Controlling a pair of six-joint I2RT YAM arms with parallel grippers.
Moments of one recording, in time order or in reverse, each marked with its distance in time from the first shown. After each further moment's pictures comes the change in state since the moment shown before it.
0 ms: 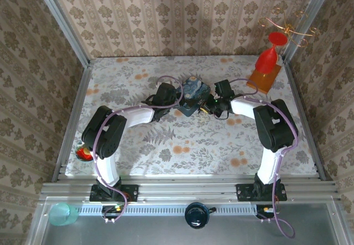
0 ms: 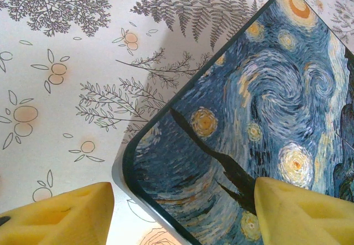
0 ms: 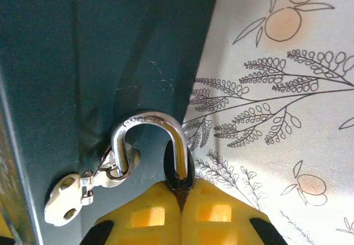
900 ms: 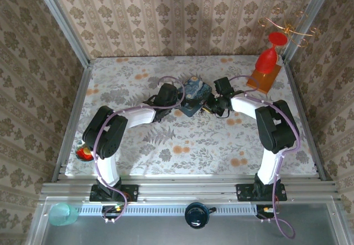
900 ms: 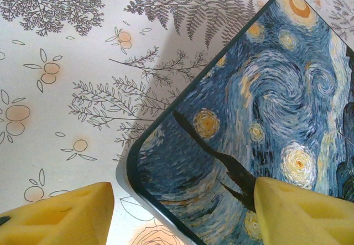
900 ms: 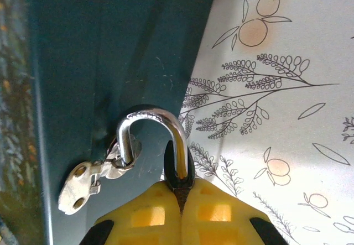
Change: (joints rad) left arm -0.019 0.005 0.010 -0.006 -0.023 0.003; right arm 0.007 -0.014 0.062 -0.150 0.079 -0.073
